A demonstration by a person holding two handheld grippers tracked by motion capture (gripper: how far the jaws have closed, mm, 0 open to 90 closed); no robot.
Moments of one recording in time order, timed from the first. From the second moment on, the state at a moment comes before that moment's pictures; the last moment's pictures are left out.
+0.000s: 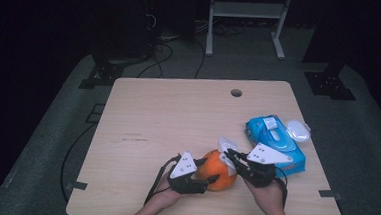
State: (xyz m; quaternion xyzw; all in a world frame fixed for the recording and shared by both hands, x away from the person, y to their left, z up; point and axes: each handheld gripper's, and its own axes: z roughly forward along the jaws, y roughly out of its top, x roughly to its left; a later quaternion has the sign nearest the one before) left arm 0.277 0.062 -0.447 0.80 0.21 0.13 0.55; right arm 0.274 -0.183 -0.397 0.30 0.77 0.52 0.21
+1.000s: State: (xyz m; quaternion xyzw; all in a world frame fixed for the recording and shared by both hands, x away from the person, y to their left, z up) left arm 0.273 0.057 -0.445 0.81 0.19 0.15 0.54; right arm 0.277 -0.186 -0.402 0.31 0.77 0.55 0.14
